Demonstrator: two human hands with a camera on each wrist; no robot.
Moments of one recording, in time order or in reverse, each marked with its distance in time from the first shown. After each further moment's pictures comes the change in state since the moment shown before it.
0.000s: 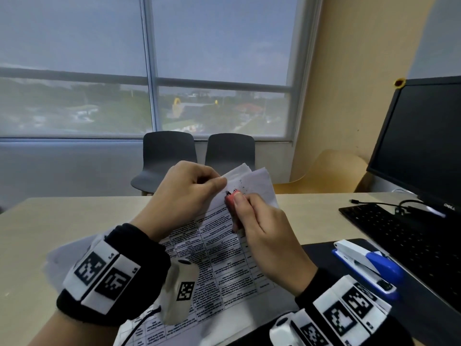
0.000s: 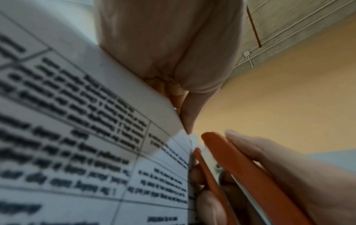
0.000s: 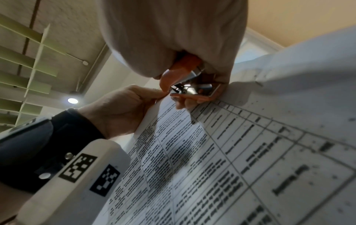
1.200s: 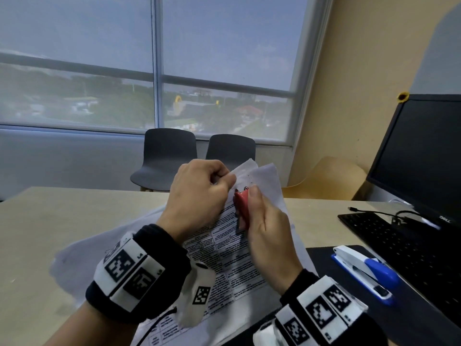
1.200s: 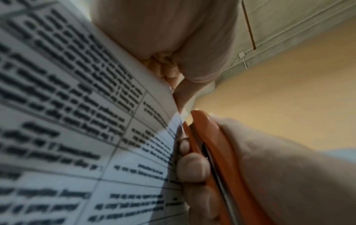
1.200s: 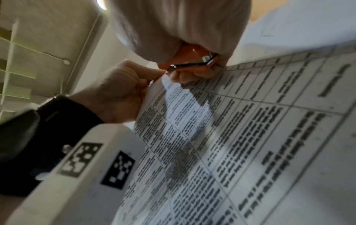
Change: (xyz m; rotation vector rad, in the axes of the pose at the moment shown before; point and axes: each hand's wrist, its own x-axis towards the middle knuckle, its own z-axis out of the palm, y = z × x) left_hand -0.007 0.011 0.009 0.068 0.259 0.028; right_hand 0.000 -0.006 0.019 0.039 0.171 0.027
